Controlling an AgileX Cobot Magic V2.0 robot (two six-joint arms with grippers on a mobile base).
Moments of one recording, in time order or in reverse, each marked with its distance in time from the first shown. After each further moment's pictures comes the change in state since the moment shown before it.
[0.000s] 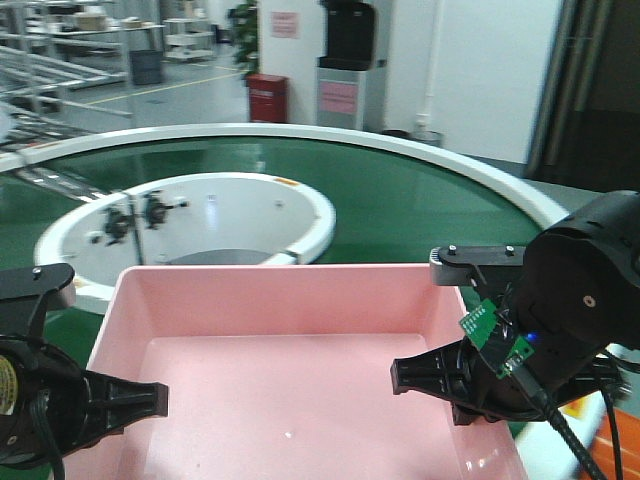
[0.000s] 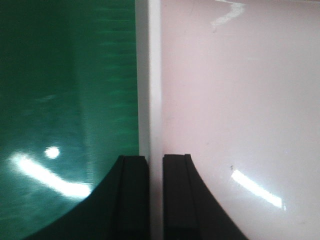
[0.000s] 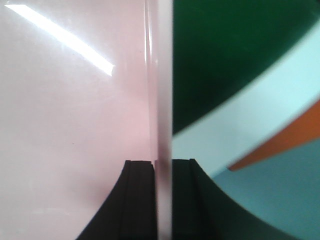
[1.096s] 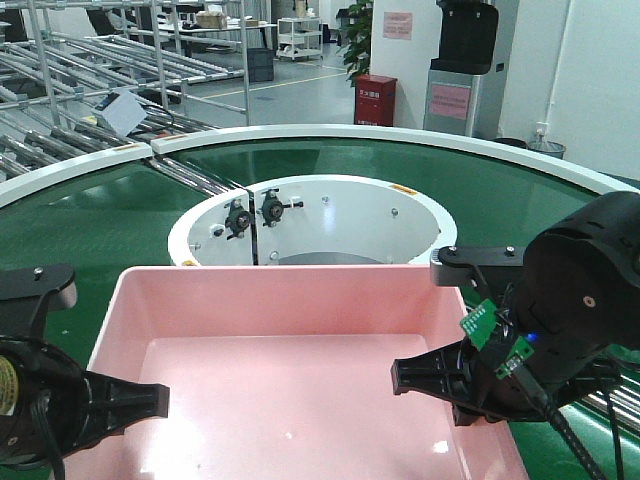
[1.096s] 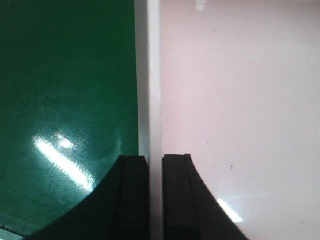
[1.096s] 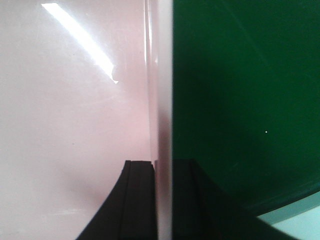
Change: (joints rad) left arm 0.000 0.000 0.000 -0.001 0.000 0.001; right arm 0.000 0.000 0.000 0.000 0.001 -0.001
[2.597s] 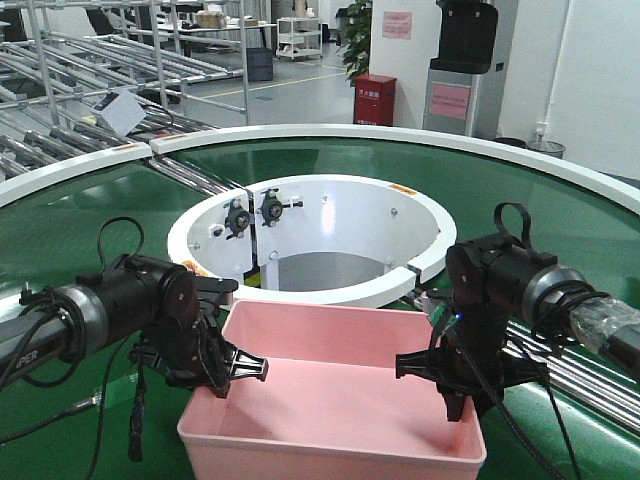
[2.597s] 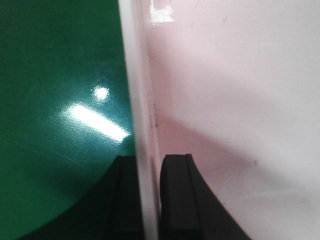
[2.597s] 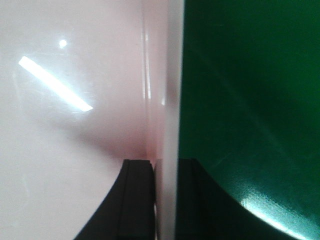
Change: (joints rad) left arm 0.202 0.901 -0.682 -0.265 -0.006 0.565; right arm -0.250 0.666 -0.473 0.092 0.089 -0.120
